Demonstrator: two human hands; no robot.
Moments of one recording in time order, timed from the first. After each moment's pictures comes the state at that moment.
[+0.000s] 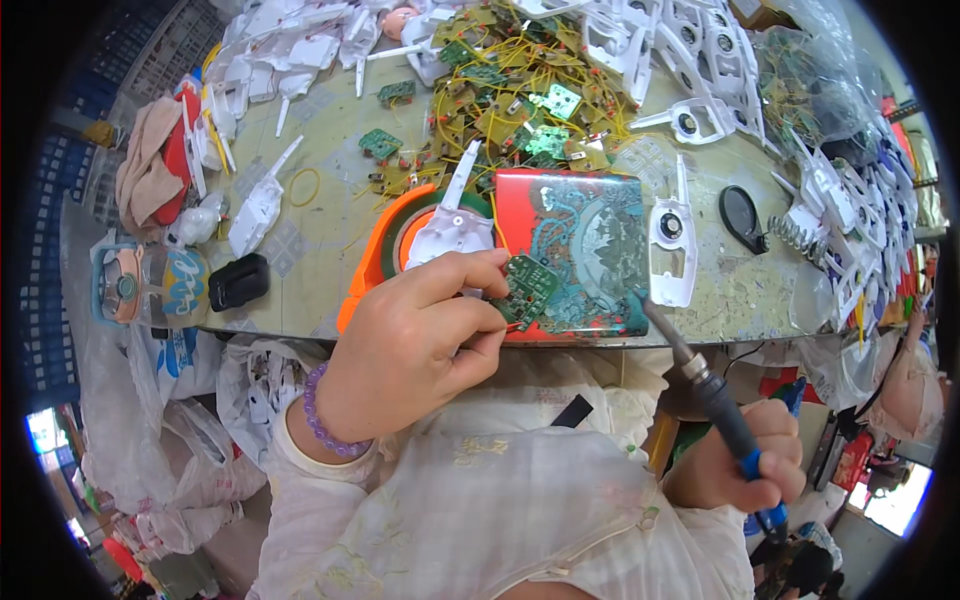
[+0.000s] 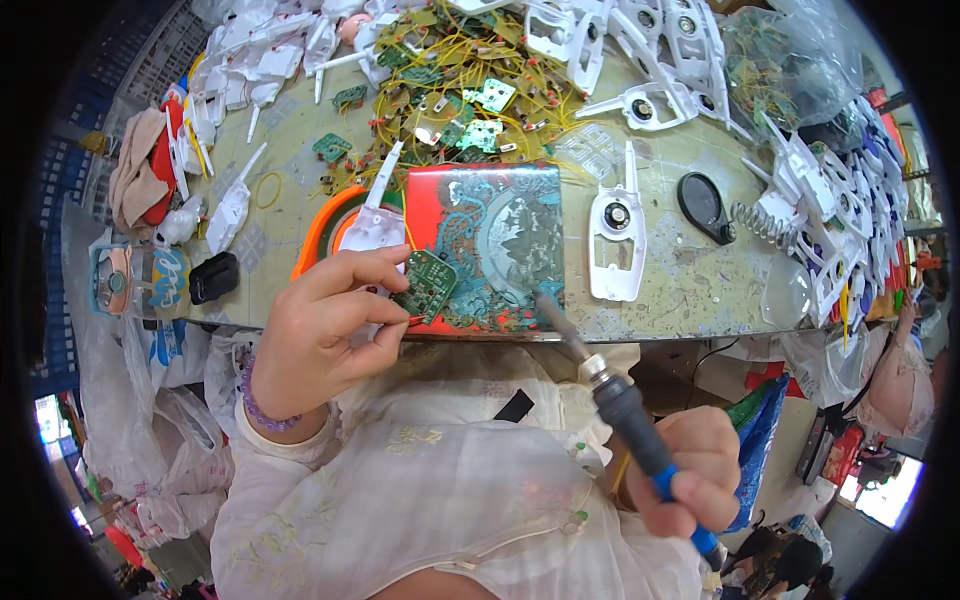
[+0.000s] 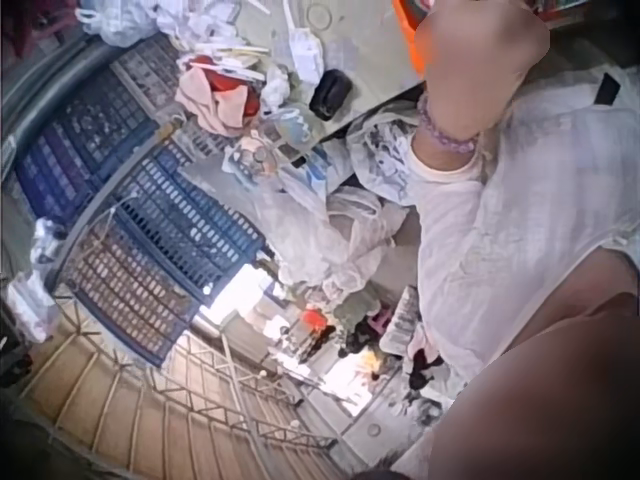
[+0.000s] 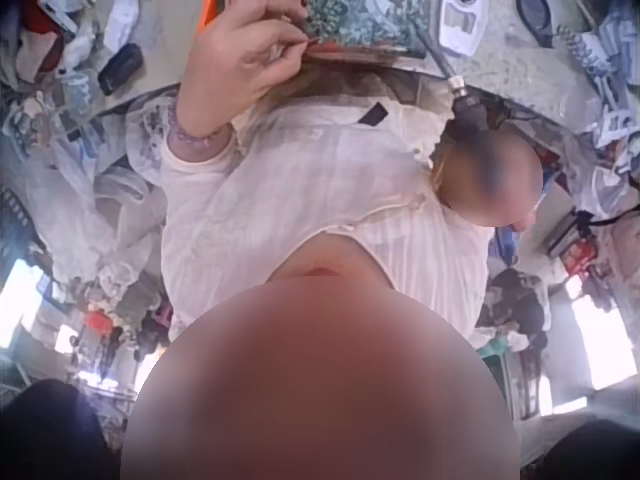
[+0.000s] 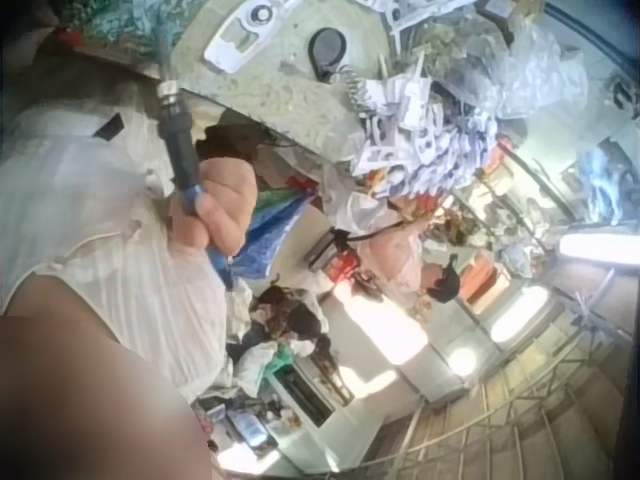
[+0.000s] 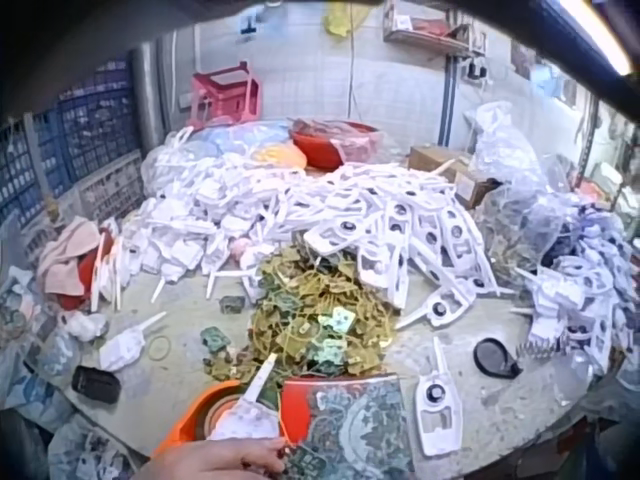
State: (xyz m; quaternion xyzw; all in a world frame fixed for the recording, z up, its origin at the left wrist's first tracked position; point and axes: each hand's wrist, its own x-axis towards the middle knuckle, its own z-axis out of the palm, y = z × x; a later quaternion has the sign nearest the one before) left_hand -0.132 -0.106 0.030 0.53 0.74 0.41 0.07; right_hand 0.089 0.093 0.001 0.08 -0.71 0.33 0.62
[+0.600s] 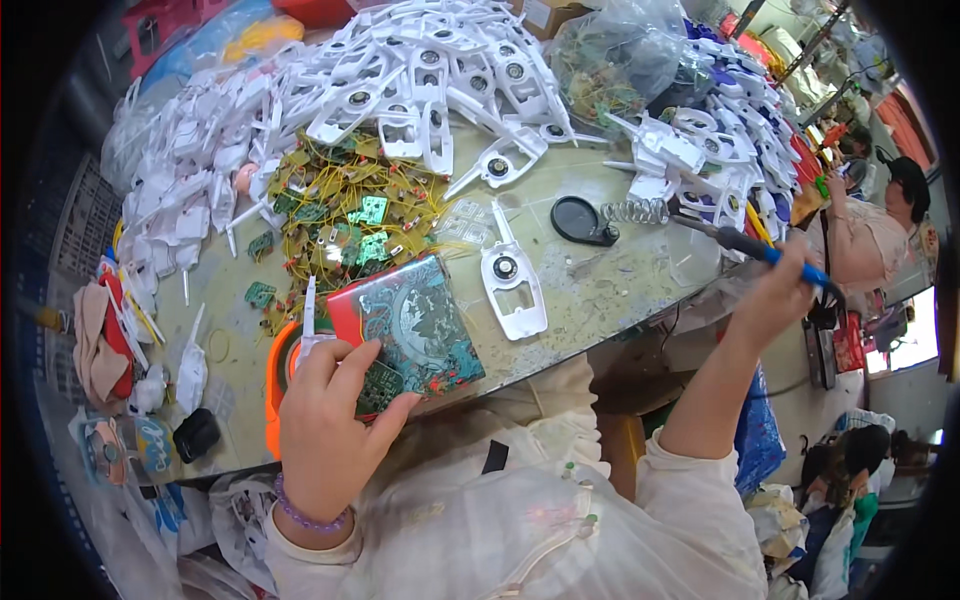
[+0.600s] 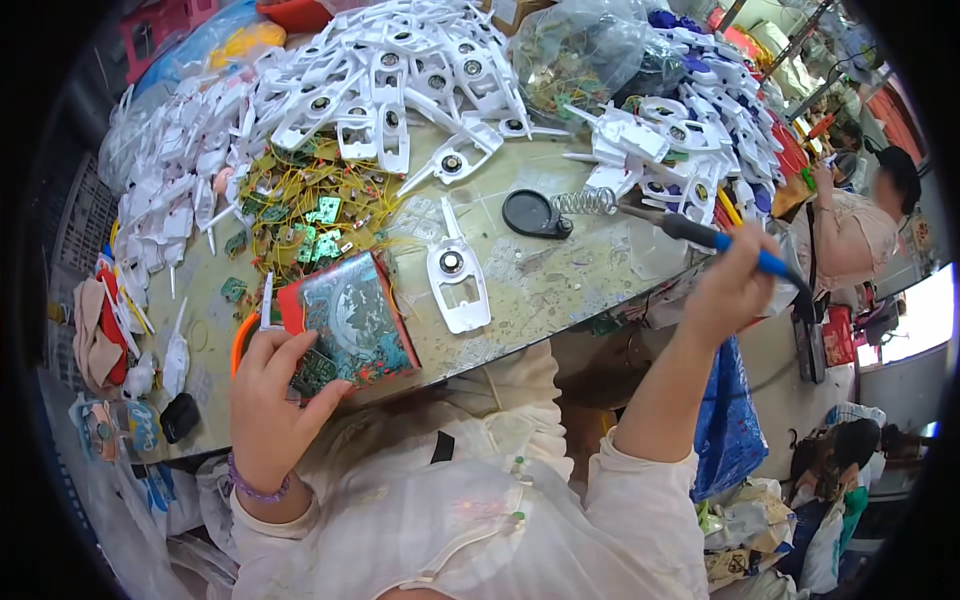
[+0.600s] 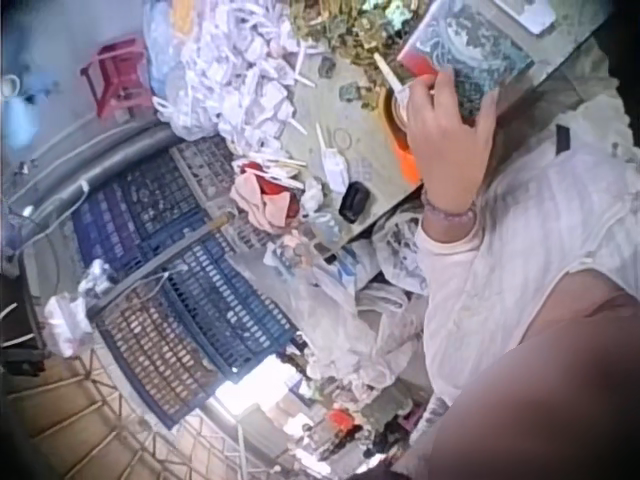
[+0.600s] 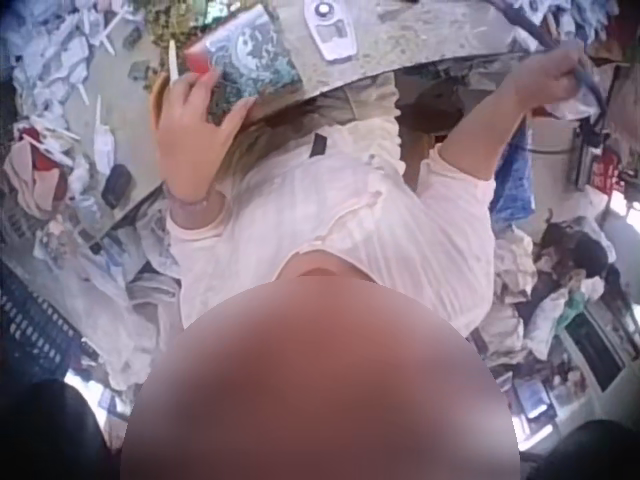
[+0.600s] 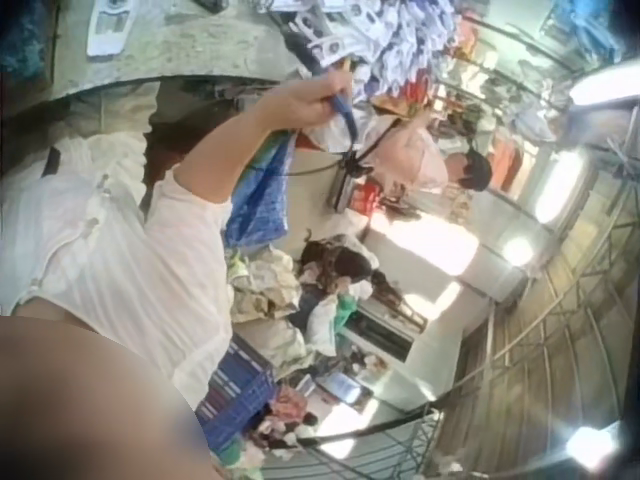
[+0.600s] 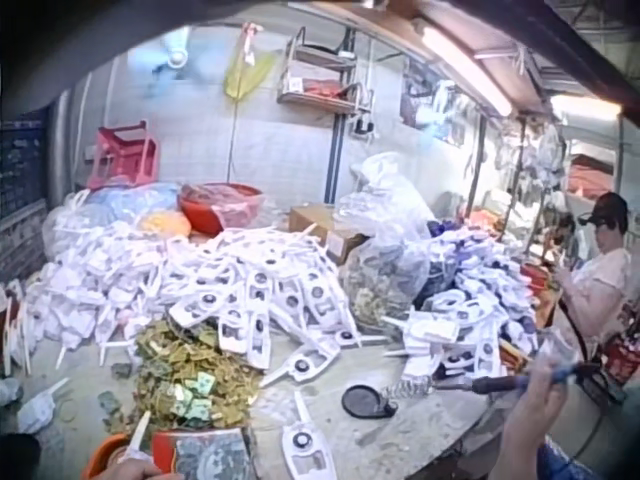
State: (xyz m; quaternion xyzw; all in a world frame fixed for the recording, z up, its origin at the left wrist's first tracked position) left_hand -0.109 -0.076 0.051 0.50 0.82 0.28 0.01; right_hand 0.133 0.237 0.050 -0.36 -0.55 0.17 0.73
